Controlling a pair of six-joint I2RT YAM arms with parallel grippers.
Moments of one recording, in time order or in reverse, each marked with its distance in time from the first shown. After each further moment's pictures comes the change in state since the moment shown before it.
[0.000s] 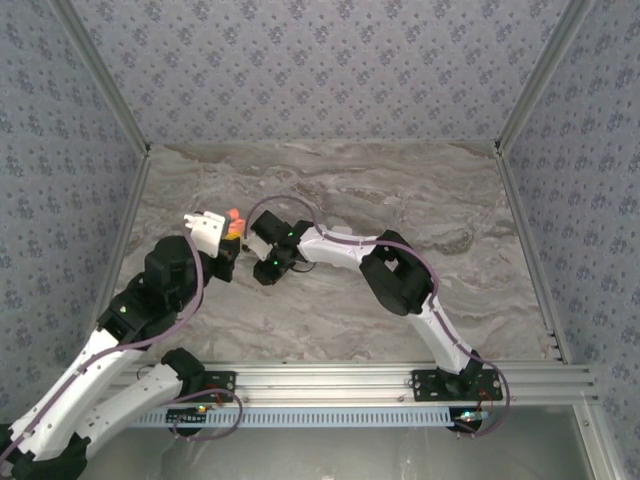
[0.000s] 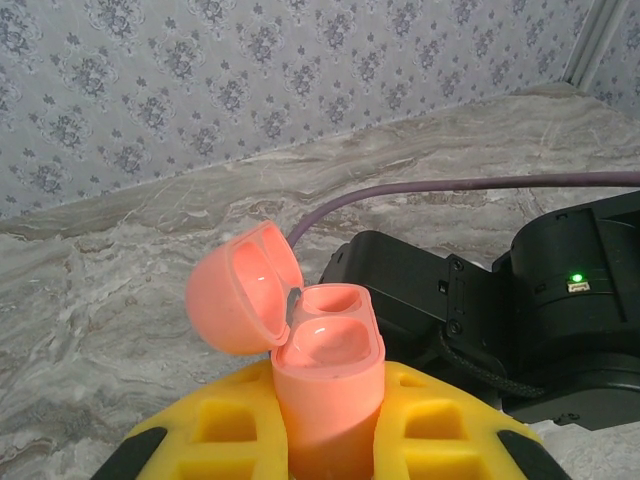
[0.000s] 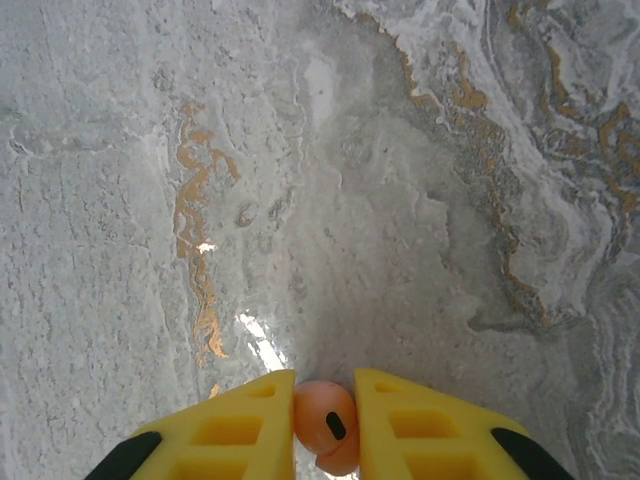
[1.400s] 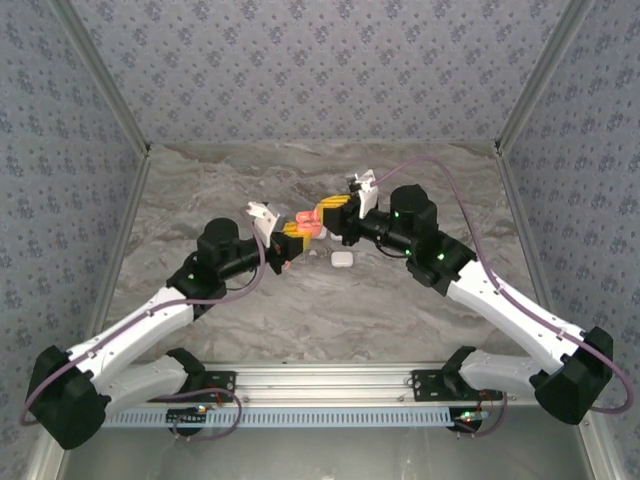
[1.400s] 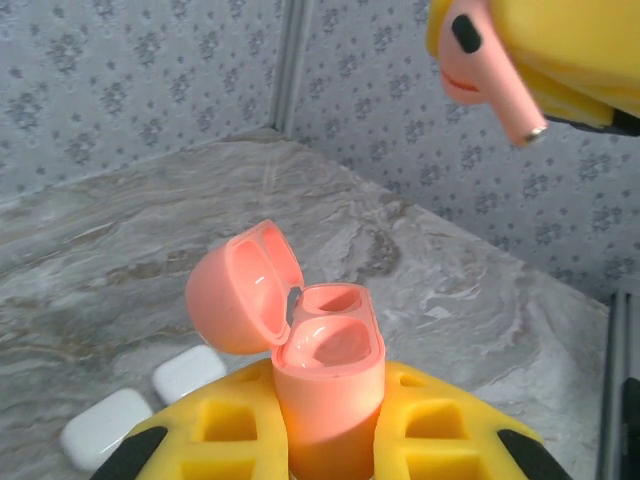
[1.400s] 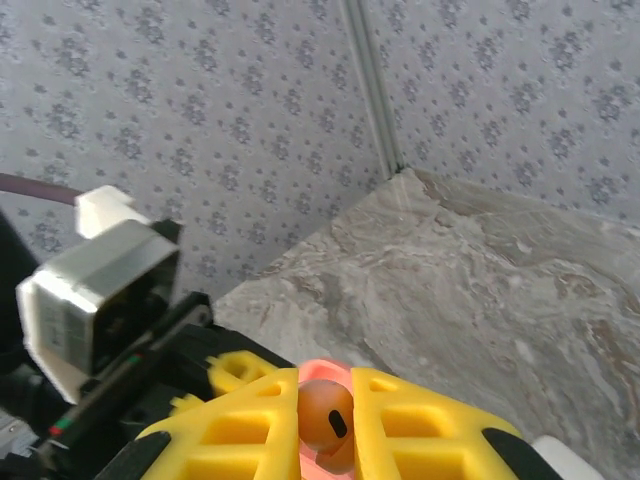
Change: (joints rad) left arm 0.000 0.364 -0.179 0.742 0.618 -0.099; right arm -0.196 -1.141 -0.712 0.542 0.018 0.216
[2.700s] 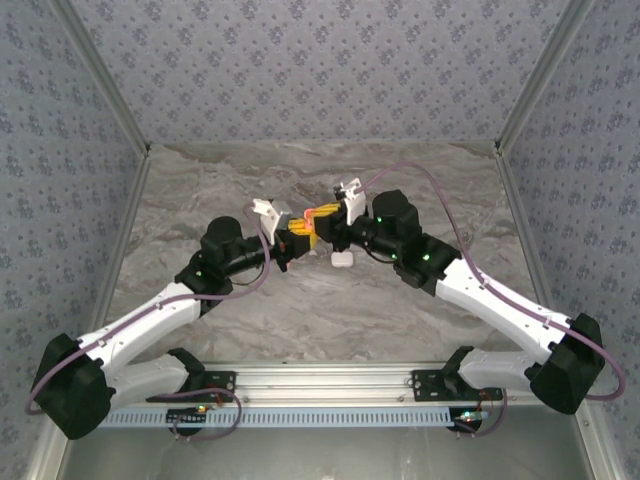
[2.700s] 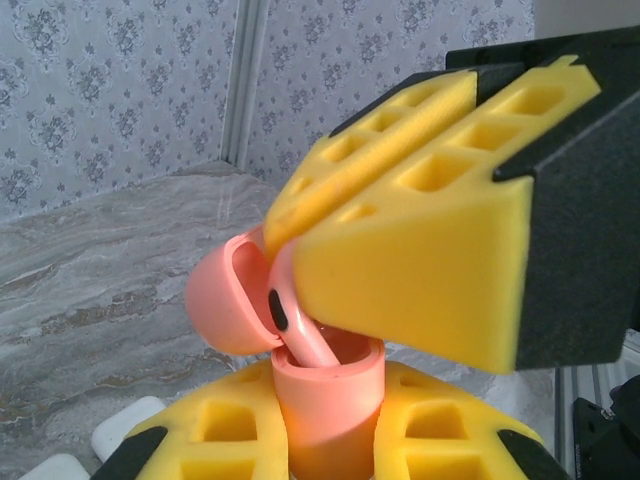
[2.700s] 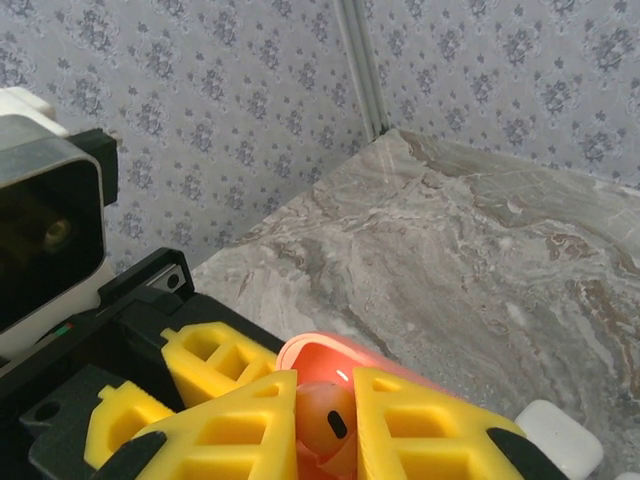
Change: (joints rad) left arm -0.007 0.053 -0.003 0.138 0.070 -0.044; right arm 0.040 0.061 -0.021 -0.015 0.060 -0.016
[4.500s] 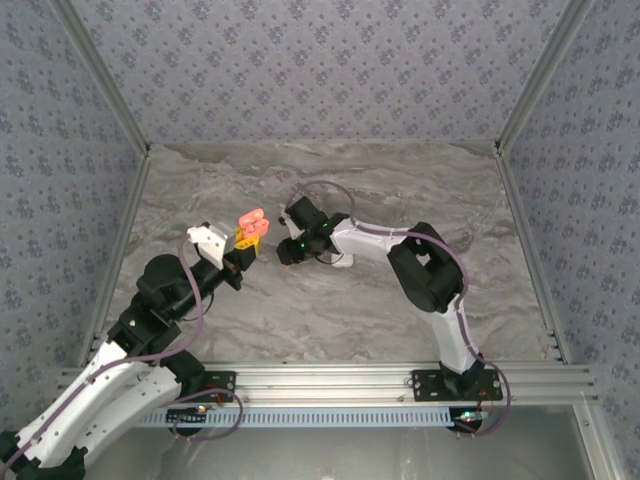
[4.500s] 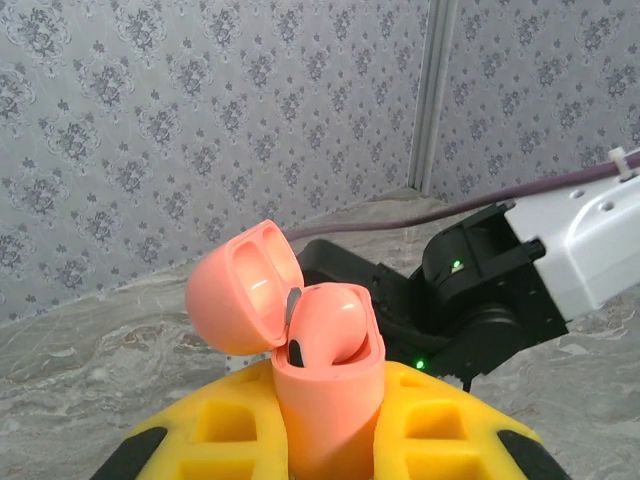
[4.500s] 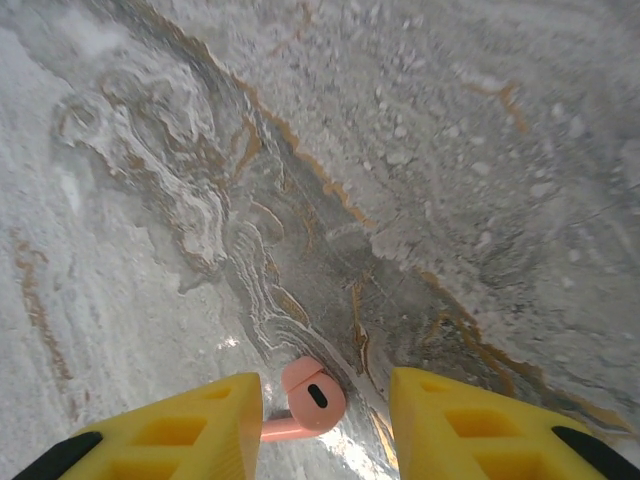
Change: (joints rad) left arm 0.000 -0.529 -0.021 -0.507 -0.425 0.195; right arm 0.018 0.903 0.460 -0.324 -0.006 0.087
